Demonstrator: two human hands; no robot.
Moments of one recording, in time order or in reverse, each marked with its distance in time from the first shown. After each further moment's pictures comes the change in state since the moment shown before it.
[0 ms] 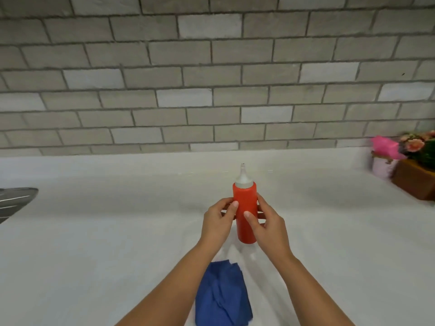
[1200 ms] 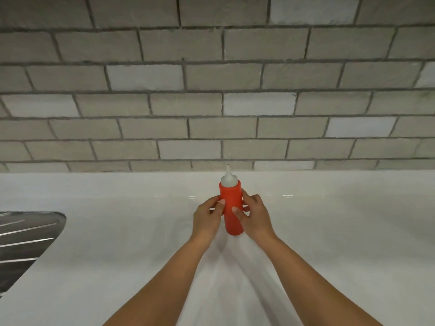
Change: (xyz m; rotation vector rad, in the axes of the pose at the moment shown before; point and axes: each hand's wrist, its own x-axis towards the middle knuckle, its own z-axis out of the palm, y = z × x) left_hand 0.187 -0.100 -0.231 -0.034 0.131 -0.134; right_hand 0.155 -0.081 0.274 -0.091 -0.180 0.062
